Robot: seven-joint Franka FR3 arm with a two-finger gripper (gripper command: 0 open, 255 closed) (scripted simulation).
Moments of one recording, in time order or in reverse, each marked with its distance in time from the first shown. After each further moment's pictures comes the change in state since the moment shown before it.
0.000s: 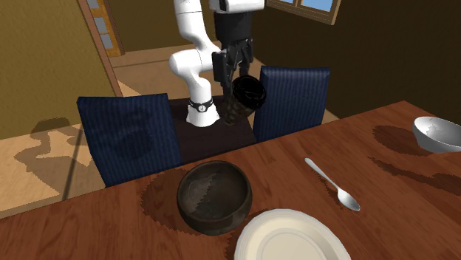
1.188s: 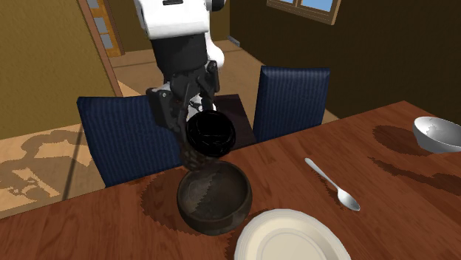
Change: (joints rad) arm -0.144 0.481 -0.134 0.590 0.133 -0.139 -0.264
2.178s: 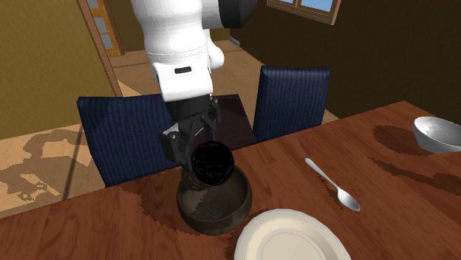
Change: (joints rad) arm 0.018 -0.043 0.004 -0.249 -0.011 0.208 -0.009
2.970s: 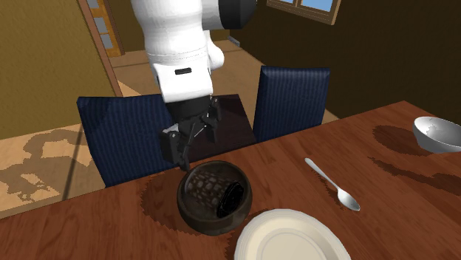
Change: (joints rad) arm 0.001 -0.002 0.000 -0.007 0.000 0.007 0.000
